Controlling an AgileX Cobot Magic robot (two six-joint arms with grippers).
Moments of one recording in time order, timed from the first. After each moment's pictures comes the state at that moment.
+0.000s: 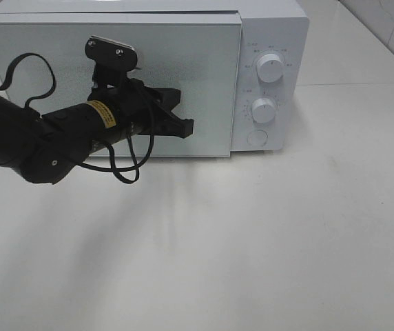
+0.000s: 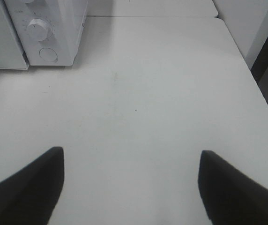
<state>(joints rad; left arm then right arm) -0.58 2.04 -0.96 0.14 -0.77 -0.12 0.05 0.00 -0.51 -0.10 1.02 0.07</state>
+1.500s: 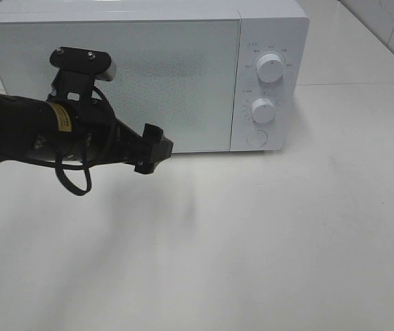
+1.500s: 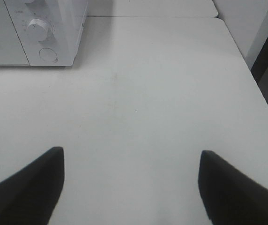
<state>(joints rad) -0.63 1.68 -0.80 0.07 -0.09 -0.21 0.05 0.00 -0.51 -0.10 1.02 0.07</state>
